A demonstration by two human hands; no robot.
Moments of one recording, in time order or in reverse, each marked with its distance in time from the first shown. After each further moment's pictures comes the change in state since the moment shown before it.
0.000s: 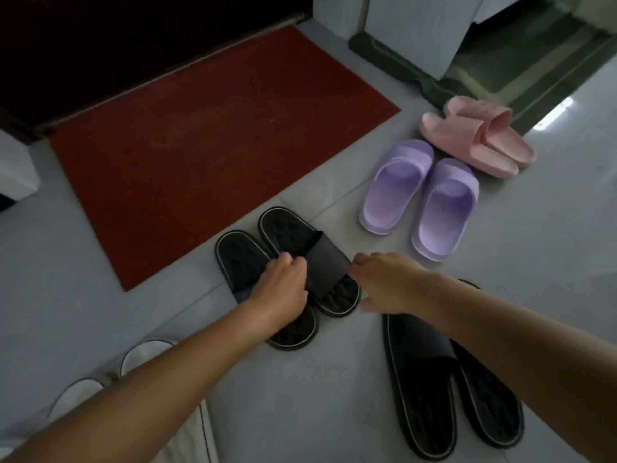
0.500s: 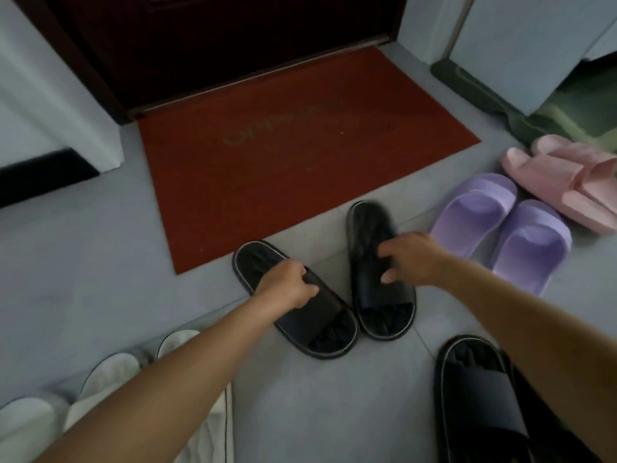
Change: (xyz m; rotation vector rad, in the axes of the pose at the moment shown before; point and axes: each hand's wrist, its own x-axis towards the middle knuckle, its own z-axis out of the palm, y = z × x) left_hand 0.014 -0.075 -0.007 -0.425 -0.032 -0.445; right_hand 0.105 0.023 -0.021 0.012 0.161 -0.016
